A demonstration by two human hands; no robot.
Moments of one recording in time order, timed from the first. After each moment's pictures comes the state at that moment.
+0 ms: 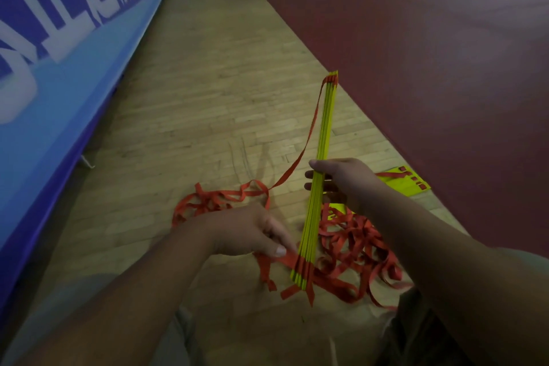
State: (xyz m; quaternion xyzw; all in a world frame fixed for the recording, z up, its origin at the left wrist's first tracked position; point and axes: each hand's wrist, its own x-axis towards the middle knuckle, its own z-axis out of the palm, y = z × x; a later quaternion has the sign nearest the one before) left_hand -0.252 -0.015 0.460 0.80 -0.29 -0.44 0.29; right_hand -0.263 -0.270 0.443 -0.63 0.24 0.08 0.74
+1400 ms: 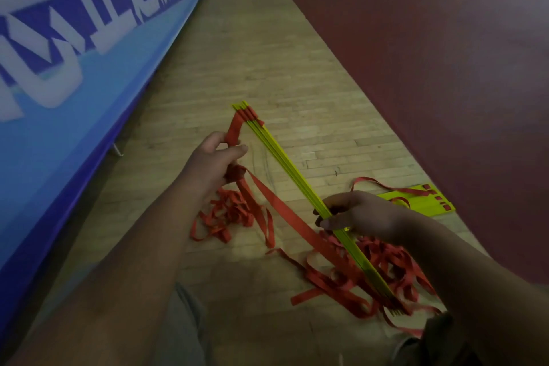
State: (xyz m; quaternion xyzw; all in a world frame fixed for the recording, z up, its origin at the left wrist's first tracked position) left_hand -0.184 0.044 0.482 0.72 0.04 -0.07 0.68; right_hand -0.286 -0.269 0.442 -0.83 -0.02 0.25 0.49
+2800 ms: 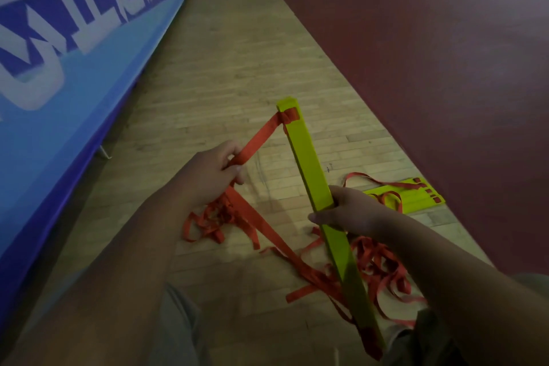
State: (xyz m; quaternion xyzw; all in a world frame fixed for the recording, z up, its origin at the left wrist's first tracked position) left_hand -0.201 0.042 0.495 0.93 -0.16 -0.07 0.32; right_hand -0.279 -0.265 0.415 -0.87 0.05 0.16 0.46
